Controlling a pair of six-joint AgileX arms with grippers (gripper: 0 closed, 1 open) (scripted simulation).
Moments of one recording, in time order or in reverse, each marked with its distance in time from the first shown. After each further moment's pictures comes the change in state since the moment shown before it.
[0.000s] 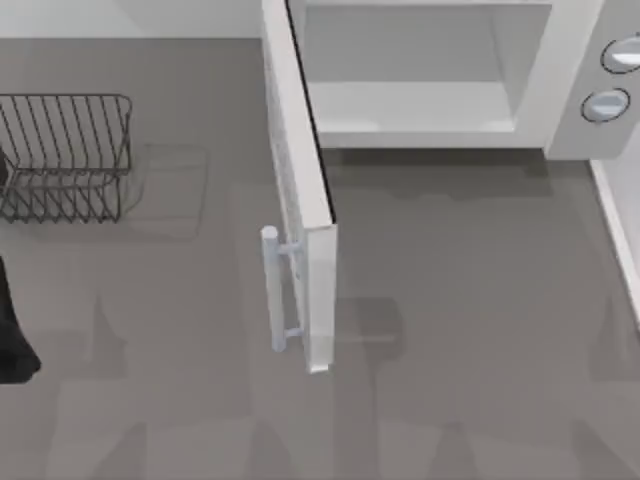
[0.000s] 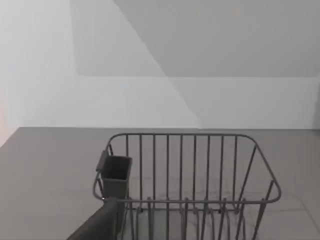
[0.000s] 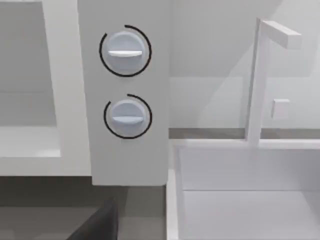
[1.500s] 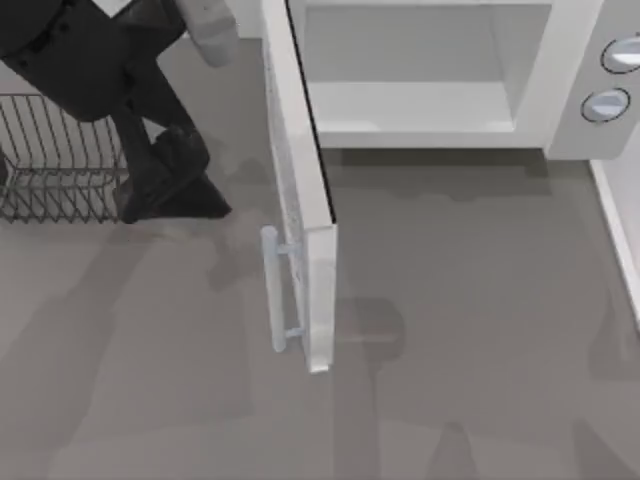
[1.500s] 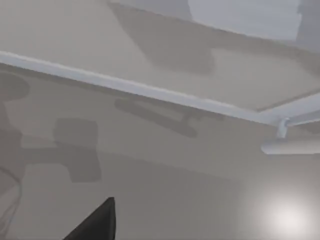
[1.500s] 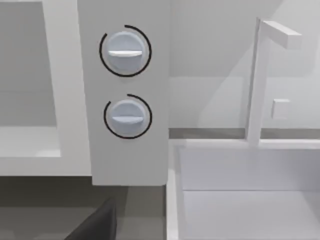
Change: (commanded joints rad) left arm -0.370 1.628 1.654 -1.319 0.434 0.775; right arm 0.000 0.000 0.000 0.000 0.000 0.000
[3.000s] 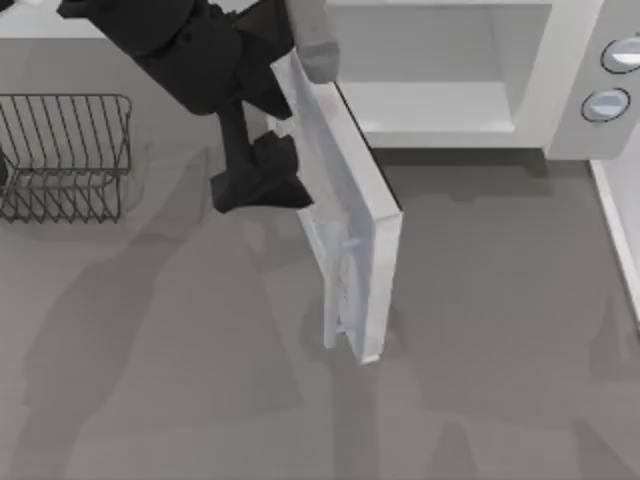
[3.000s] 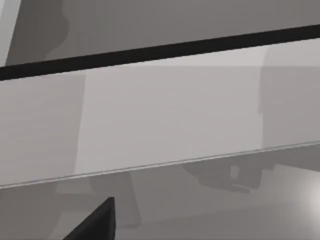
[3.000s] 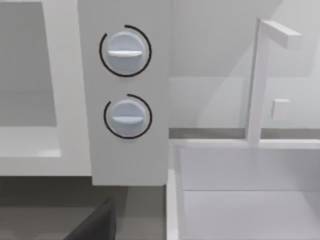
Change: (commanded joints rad) left arm -0.115 0.180 0.079 0.159 -0.015 0.087; right arm 0.000 0.000 0.000 0.000 0.000 0.000
